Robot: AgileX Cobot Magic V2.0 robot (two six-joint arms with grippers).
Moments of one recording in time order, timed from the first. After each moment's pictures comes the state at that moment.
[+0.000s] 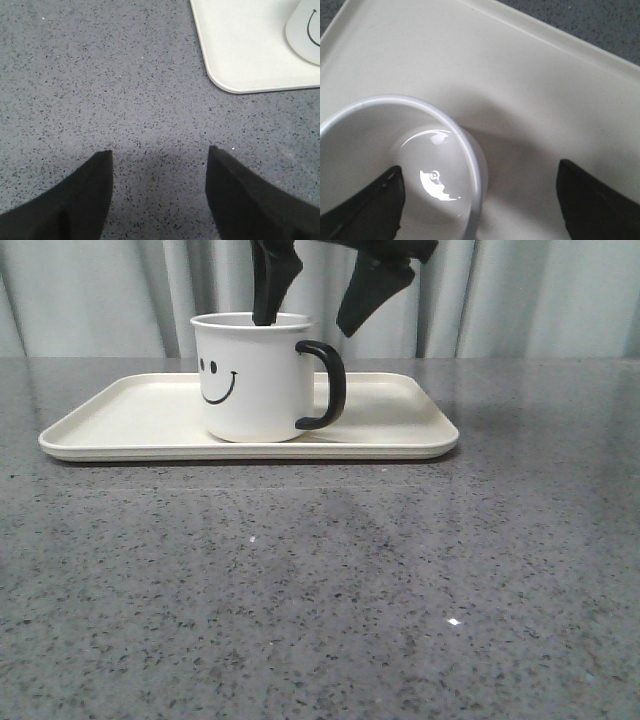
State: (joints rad) left arm -0.14 0.73 -0.75 -0.02 0.85 -0.13; right arm 0.55 1.96 -1.88 0.18 0.97 0.00
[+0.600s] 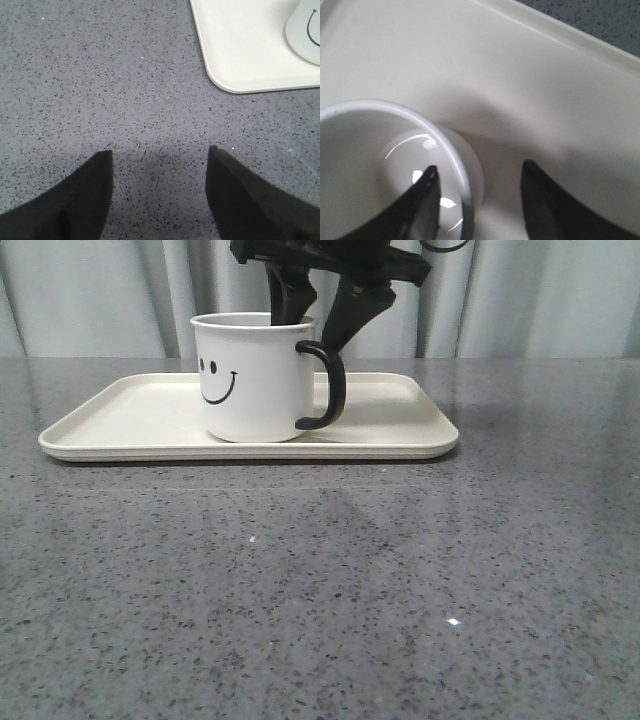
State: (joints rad) left arm -0.14 0.73 -0.75 -0.02 0.85 -0.13; right arm 0.55 1.99 -1.88 0.18 0.95 0.00
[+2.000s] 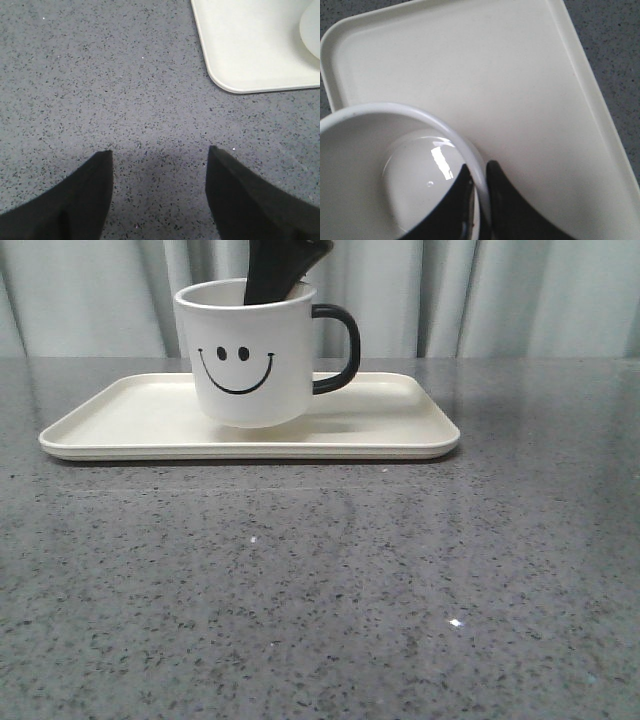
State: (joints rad) left arm -0.14 0.73 -0.75 -0.02 0.85 -0.13; right arm 0.55 2.13 -2.25 0.33 1.25 -0.75
